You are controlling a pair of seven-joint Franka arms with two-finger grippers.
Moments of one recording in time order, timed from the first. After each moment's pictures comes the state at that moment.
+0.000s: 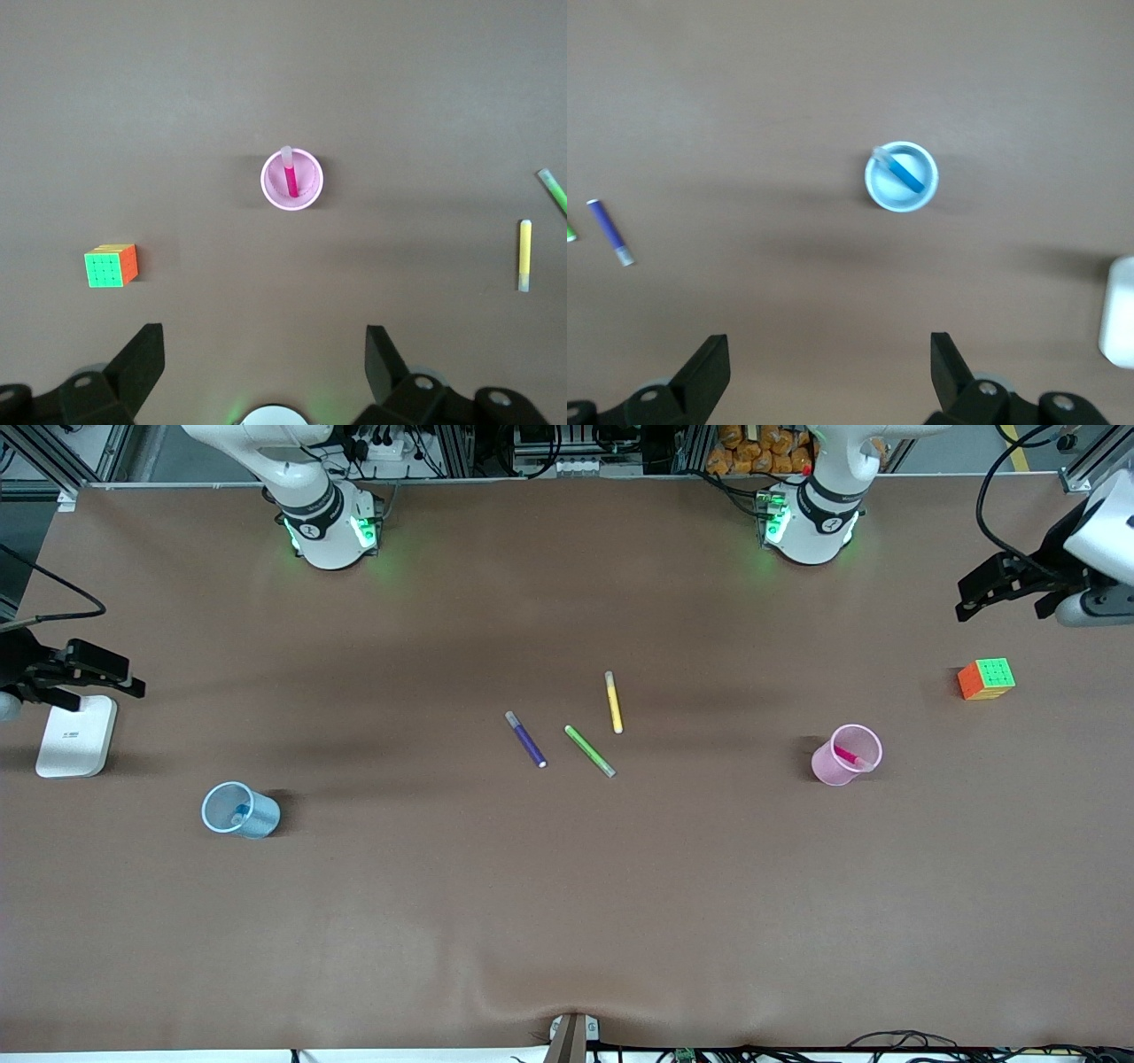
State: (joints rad) left arm -0.05 -0.19 -0.01 -1.76 0.03 1.58 -0.08; right arm -0.02 0.05 -0.13 -1.63 0.12 1.63 -0.25
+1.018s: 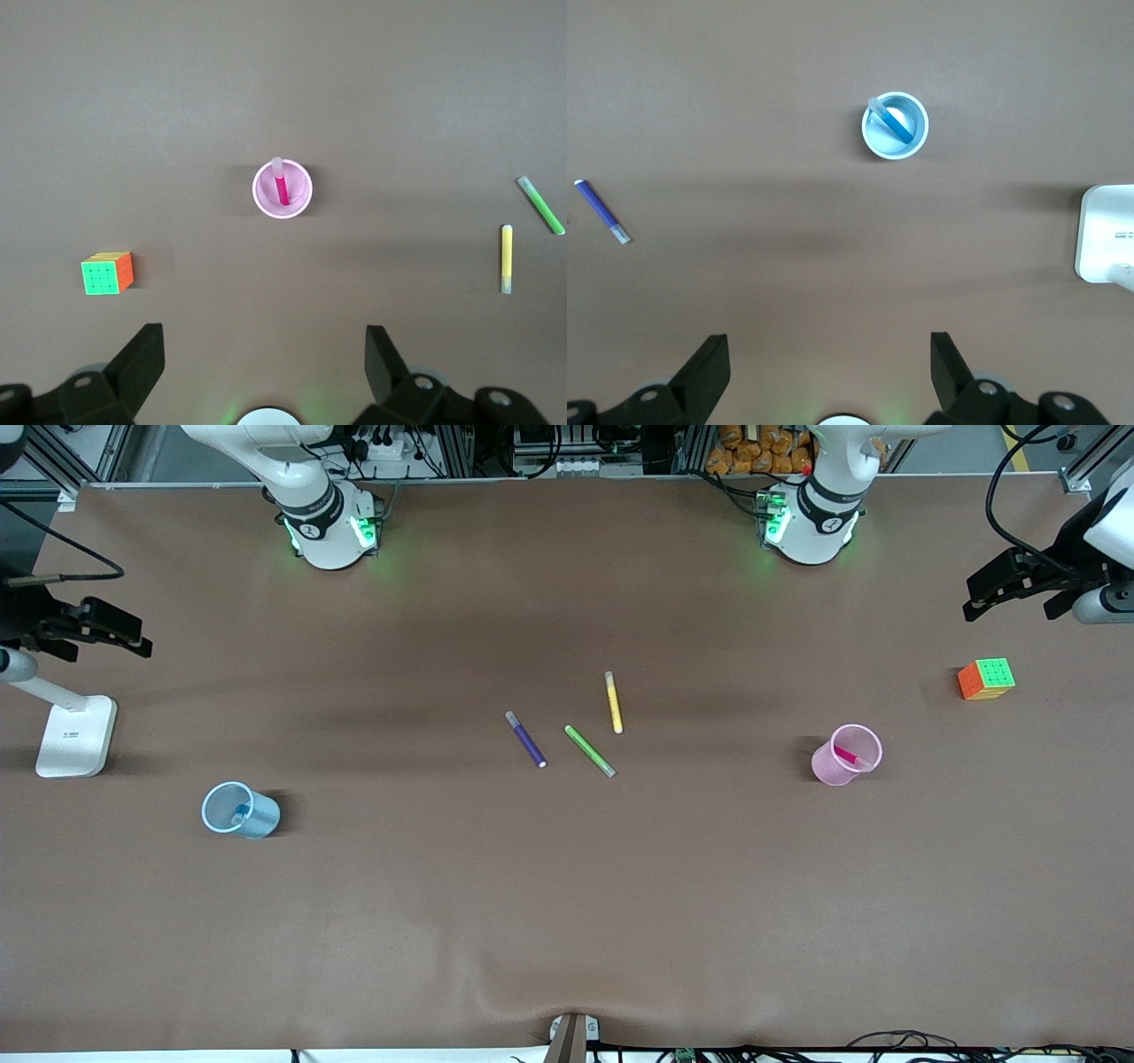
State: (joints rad) left arm -0.05 -0.14 -0.01 -1.67 0.01 1.54 -0.08; right arm 0.01 -0.02 -0.06 -1.59 0.04 1.47 -0.09
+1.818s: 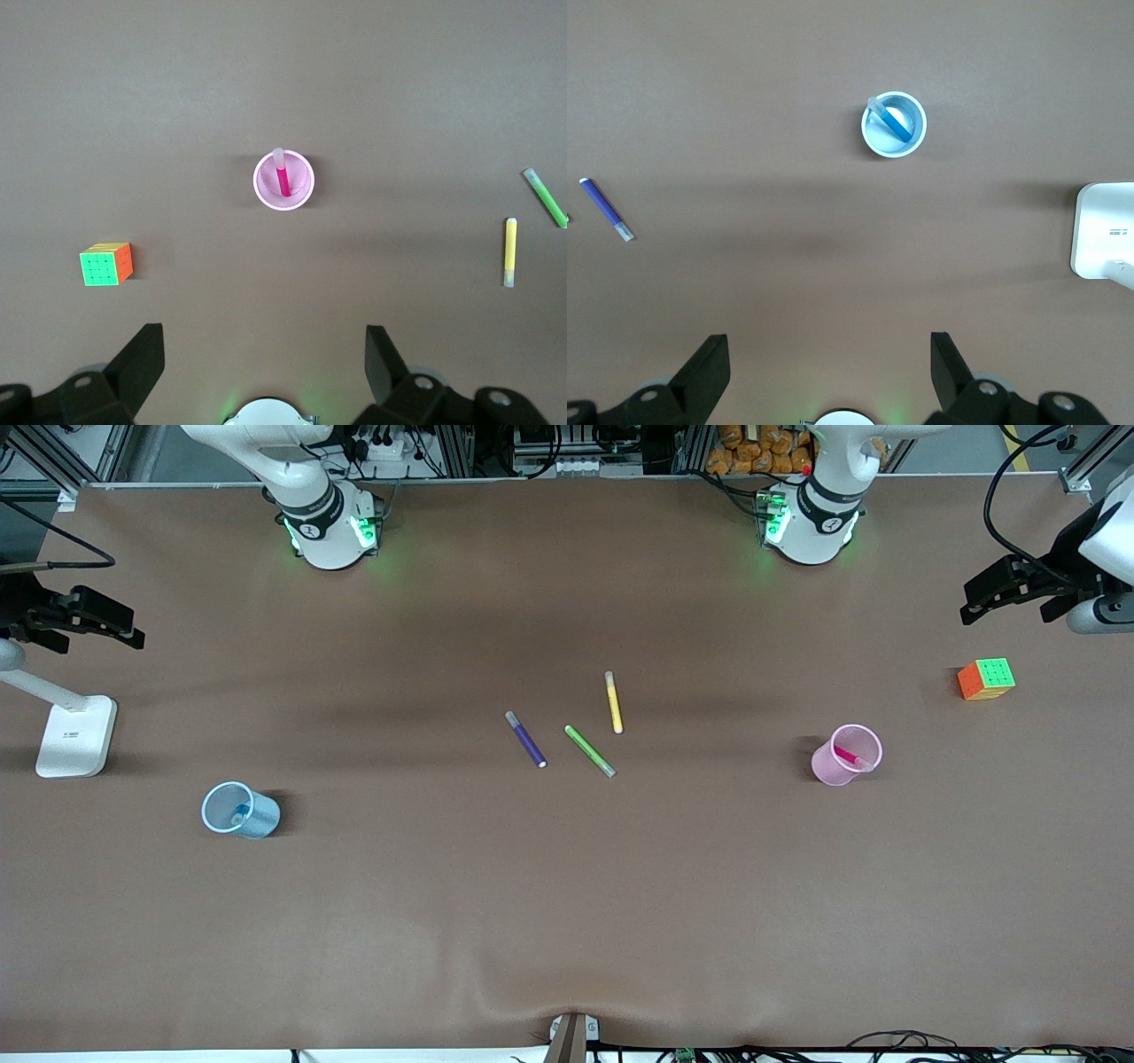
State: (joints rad) left arm -0.05 -0.12 -0.01 -1.66 0.01 1.51 -0.08; right arm 0.00 -0.02 -0.06 -1.57 0.04 1.45 -0.09
